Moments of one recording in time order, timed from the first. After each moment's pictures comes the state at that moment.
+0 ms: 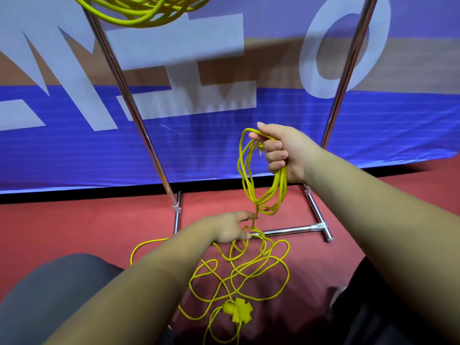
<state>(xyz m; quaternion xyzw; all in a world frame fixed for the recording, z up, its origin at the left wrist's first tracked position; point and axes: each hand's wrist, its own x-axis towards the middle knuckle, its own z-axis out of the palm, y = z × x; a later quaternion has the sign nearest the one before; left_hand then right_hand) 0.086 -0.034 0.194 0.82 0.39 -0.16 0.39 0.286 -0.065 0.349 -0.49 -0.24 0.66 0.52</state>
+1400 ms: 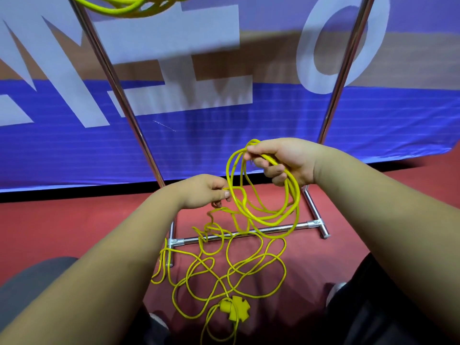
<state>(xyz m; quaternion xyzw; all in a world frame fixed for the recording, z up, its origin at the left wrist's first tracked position) 0.054 0.032 0.256 0.84 0.35 -0.04 0.41 0.297 -0.070 0.340 -0.51 -0.36 0.70 0.33</state>
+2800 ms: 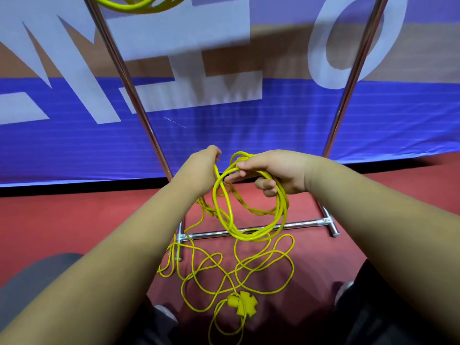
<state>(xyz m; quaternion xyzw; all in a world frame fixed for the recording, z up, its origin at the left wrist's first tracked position) 0.049 0.036 0.270 0.87 0.46 0.14 0.13 0.265 -0.065 0.310 -0.49 -0.44 0.71 0.27</state>
